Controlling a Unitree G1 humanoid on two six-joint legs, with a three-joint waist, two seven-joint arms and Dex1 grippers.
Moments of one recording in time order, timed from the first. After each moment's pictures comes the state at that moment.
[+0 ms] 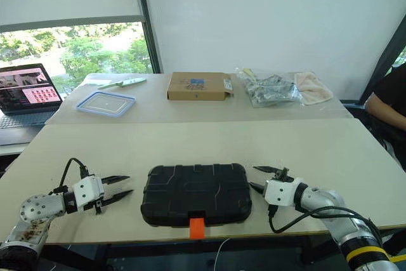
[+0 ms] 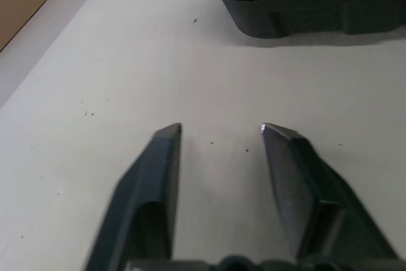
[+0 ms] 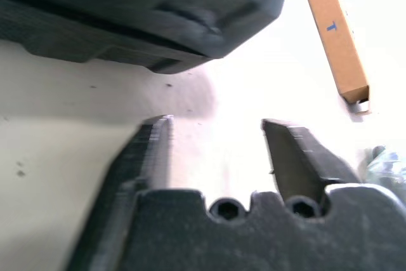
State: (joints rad) left arm -0.22 0.74 0.06 0.52 -0.17 -0.59 -1.06; right arm -0.29 -0.80 0.17 0.37 -0.18 -0.68 0.59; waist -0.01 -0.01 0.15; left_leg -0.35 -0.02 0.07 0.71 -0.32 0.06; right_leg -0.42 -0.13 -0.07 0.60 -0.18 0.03
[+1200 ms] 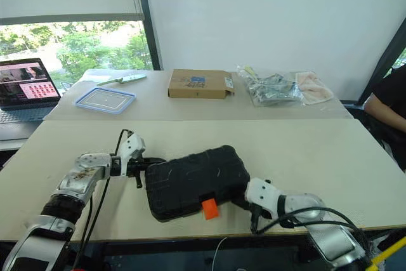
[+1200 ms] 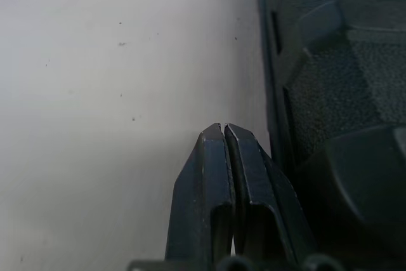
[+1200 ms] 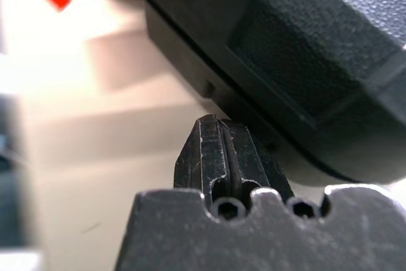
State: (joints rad) left arm -0.59 0.60 -0.09 0.48 -0.21 0.15 -1.16; right arm -0.20 -0.72 0.23 -0.16 0.10 0.16 0.85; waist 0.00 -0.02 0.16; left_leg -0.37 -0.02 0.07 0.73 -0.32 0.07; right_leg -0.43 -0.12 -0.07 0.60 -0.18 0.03
